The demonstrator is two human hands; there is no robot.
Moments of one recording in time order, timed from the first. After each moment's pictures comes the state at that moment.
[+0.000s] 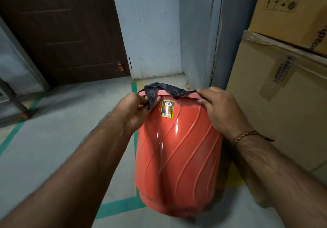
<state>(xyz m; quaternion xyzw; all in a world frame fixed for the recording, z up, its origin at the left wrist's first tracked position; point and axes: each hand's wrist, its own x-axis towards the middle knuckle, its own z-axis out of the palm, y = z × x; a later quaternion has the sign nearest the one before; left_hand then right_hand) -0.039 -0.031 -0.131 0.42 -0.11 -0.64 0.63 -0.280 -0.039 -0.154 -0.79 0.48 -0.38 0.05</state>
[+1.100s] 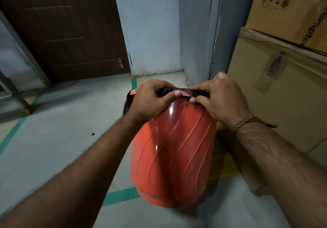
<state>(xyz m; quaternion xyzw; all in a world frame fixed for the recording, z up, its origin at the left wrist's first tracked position) -0.055 -0.008 -0.139 0.55 -0.72 -0.11 0.40 -0.277 -0.009 -0.123 -0.77 0.56 -0.30 -0.01</state>
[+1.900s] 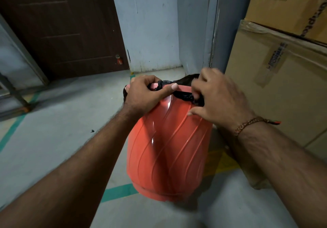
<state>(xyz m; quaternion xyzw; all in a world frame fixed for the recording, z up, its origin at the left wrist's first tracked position) -0.049 -0.007 -0.147 0.58 -0.64 -0.19 0.47 -0.275 0.015 -0.121 -0.83 0.50 -0.20 -0.14</state>
